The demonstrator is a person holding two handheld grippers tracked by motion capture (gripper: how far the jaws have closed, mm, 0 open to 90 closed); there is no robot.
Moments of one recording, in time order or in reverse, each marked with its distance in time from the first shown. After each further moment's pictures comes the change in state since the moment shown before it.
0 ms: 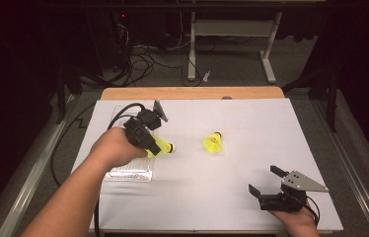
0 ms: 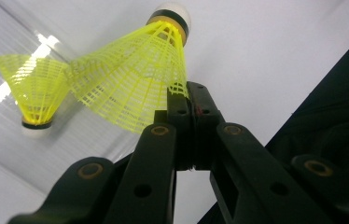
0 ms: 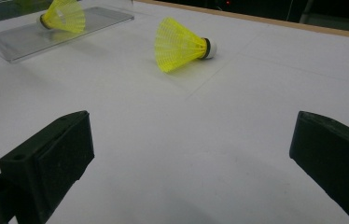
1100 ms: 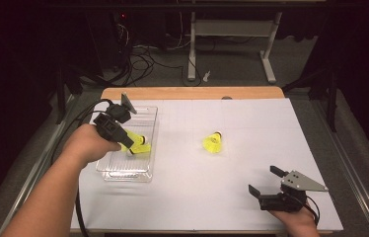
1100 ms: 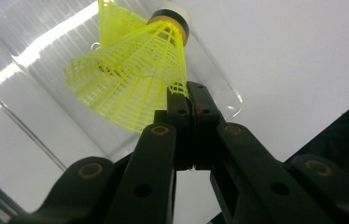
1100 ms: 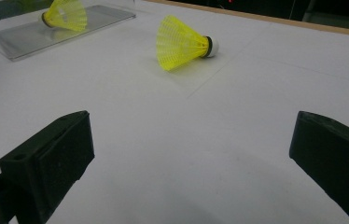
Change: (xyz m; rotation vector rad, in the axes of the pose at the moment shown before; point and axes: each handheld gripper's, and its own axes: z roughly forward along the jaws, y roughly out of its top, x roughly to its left) left arm 0.053 -0.041 -0.014 -0.012 0.067 -0.168; right arm 0.000 0.000 0.001 0.006 0.008 -0.001
